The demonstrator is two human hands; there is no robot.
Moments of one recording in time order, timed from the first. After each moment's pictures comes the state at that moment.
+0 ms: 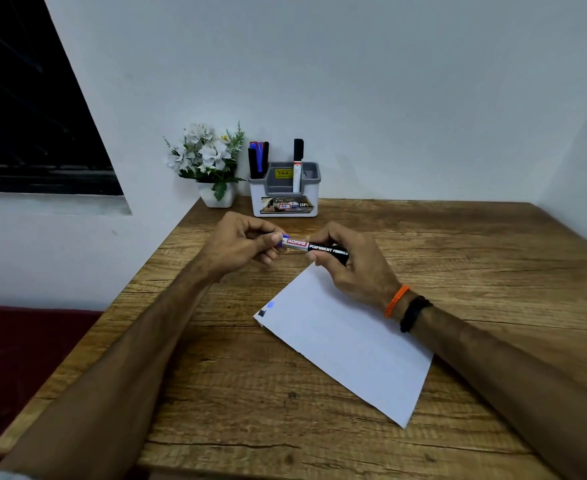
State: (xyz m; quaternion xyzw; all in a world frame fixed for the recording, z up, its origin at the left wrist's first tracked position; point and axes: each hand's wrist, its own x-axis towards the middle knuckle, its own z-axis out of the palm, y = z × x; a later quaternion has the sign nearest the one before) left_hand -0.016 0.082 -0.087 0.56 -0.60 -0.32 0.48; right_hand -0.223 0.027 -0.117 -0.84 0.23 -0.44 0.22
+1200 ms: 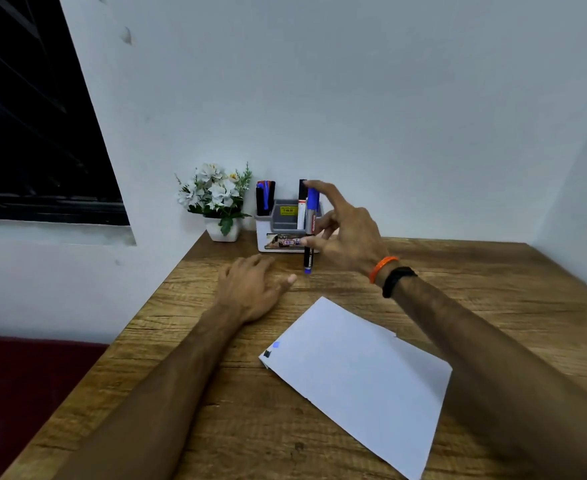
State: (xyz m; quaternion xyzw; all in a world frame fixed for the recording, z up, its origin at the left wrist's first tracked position) left_hand -0.008 0.054 -0.117 0.75 -0.64 0.01 0.19; right_hand -0.191 -0.021 -0.044 -0.85 0.32 -0.40 0.10
